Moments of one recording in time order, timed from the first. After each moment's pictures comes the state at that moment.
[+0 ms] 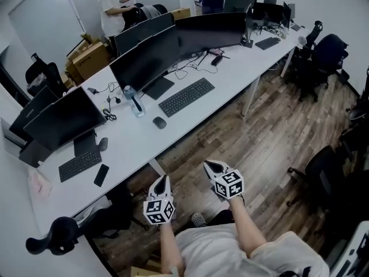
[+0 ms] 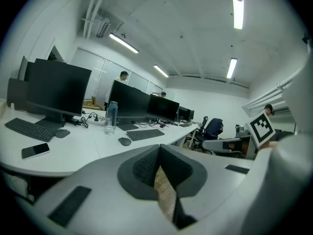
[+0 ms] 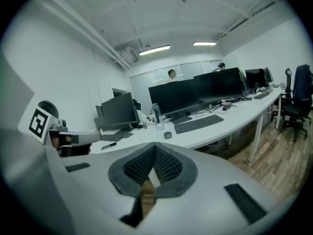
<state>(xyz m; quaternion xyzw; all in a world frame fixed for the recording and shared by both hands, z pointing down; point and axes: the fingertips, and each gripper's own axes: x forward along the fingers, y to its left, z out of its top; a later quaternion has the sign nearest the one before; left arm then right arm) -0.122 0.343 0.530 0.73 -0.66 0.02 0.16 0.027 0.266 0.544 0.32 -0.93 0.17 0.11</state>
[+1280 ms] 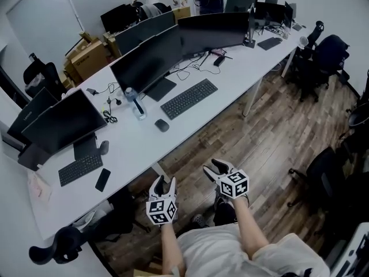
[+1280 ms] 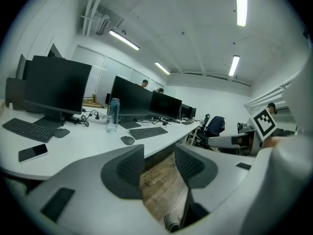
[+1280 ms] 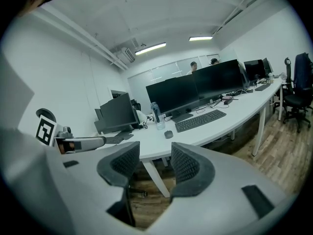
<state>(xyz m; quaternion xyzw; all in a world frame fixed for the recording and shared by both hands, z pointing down) -0.145 0.317 0.546 0.73 -0.66 0.03 0.17 0.015 0.243 0.553 0.31 -0.92 0.21 0.11</state>
